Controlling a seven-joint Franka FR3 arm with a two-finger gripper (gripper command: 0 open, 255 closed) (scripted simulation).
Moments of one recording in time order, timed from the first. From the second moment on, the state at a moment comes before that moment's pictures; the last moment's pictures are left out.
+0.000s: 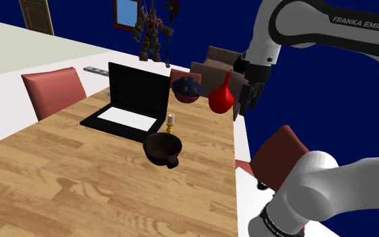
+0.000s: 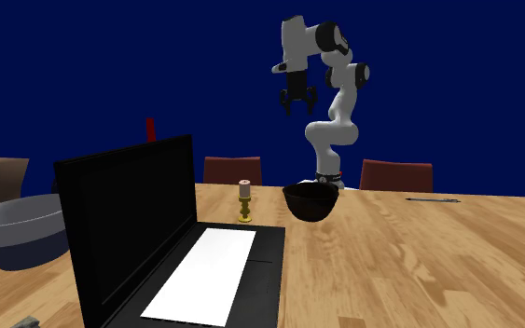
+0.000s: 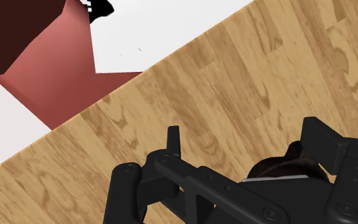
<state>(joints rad) -0.02 -0.81 -0.07 -2.37 -0.02 1.42 -0.10</state>
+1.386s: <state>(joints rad) 0.01 -0.16 -0.03 -2.18 -0.01 1.93 -0.03</state>
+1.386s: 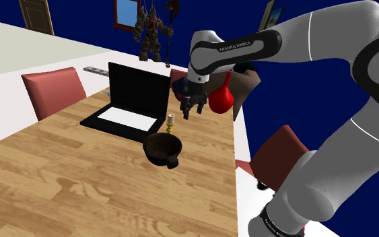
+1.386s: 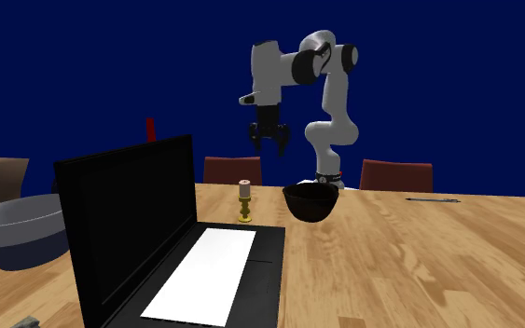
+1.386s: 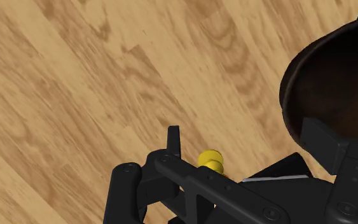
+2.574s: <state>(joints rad) 0.01 0.23 -0.02 -1.95 -0.03 2.13 0.01</state>
